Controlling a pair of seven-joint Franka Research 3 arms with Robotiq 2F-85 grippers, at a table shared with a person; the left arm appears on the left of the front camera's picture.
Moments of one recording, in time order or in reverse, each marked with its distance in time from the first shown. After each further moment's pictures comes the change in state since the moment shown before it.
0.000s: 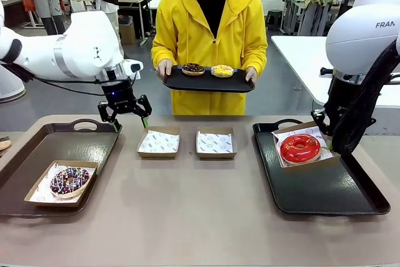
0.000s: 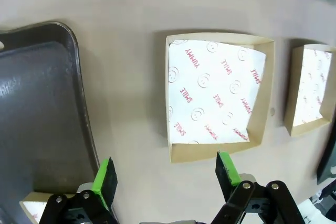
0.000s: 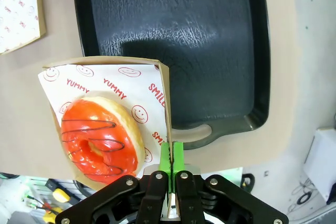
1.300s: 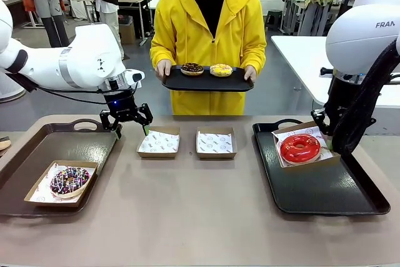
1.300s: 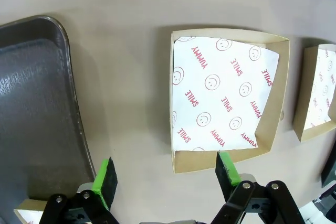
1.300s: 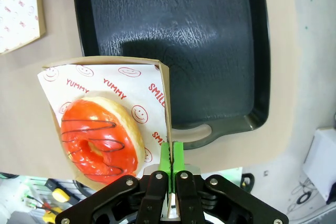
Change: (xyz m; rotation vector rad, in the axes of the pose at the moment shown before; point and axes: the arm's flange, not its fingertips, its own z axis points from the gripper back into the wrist) left arm -0.001 0.001 -0.019 0.002 0.013 0.000; right arm 0.000 0.000 -0.002 -0.002 0.003 0.001
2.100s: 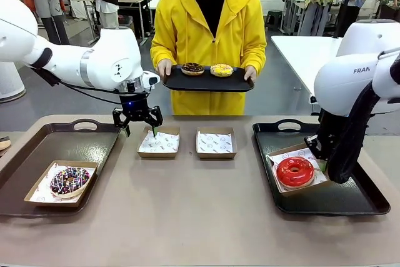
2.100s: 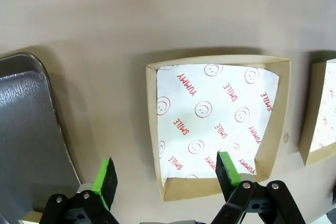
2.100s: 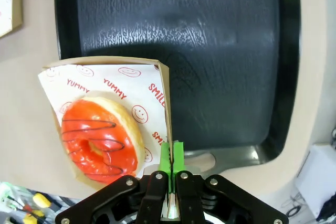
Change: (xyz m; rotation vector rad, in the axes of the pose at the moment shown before) left arm 0.019 -0.032 -0.020 0.099 -0.022 -0.040; right arm 0.004 0.000 -0.076 0.004 -0.001 0.090
